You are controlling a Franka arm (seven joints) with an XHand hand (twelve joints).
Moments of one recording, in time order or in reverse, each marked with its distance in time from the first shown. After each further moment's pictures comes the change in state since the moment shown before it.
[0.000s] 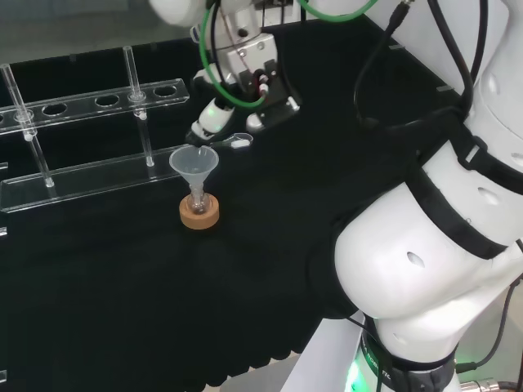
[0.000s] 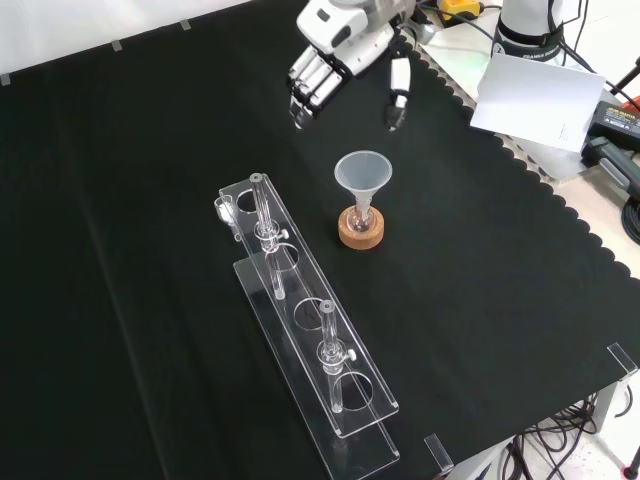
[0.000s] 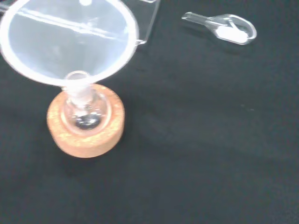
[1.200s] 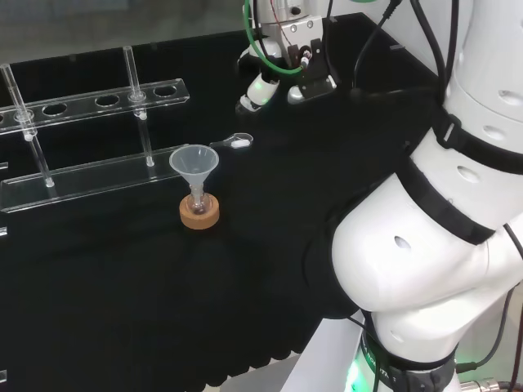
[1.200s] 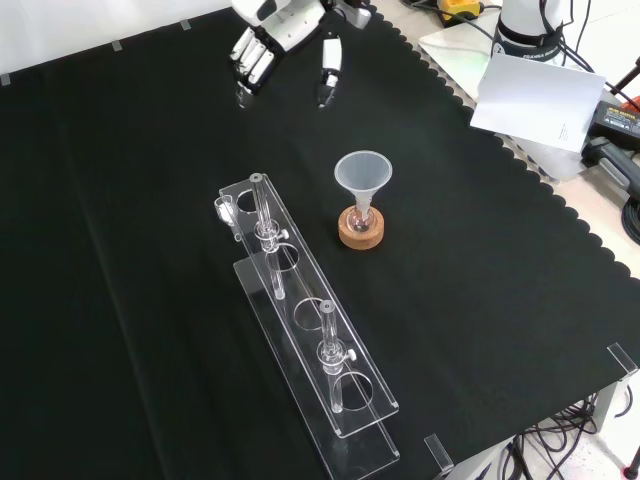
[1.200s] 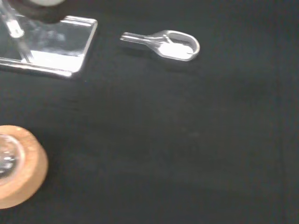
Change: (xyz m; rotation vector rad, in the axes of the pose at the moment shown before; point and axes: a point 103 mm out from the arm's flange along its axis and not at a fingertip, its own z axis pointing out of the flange) arm -0.099 0.050 0.005 -0.014 0.105 0.020
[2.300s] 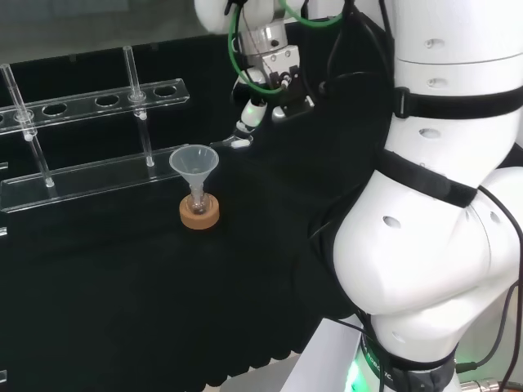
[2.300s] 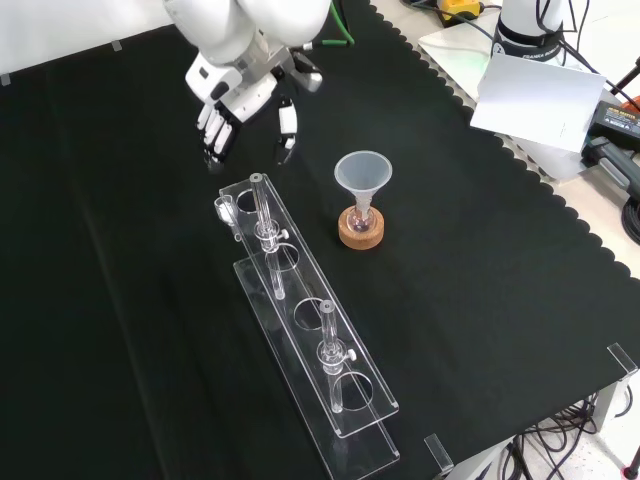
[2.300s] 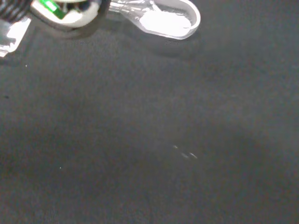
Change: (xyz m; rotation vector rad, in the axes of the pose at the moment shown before) arm -0.005 0.107 0.064 0.072 -0.034 -0.014
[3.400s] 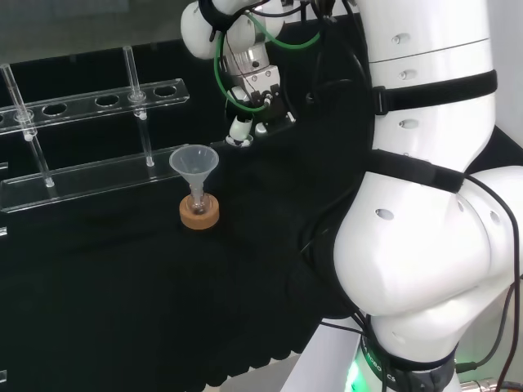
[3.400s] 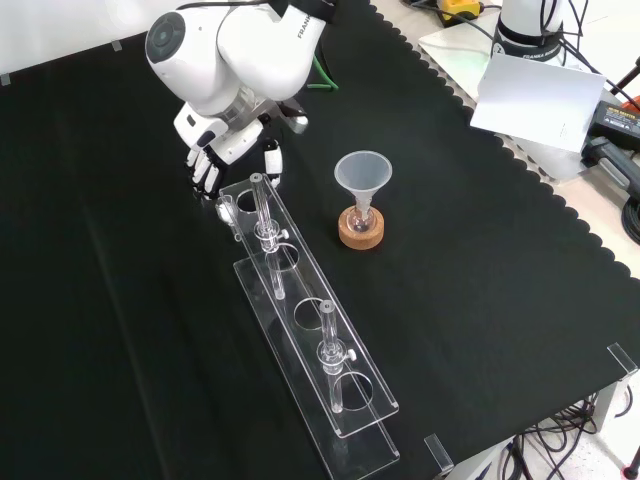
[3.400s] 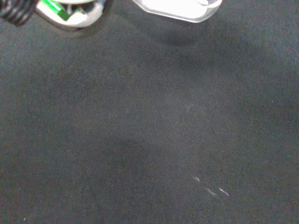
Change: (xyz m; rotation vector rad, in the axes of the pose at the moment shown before) arm 0.012 0.057 0.034 0.015 -0.030 0.056
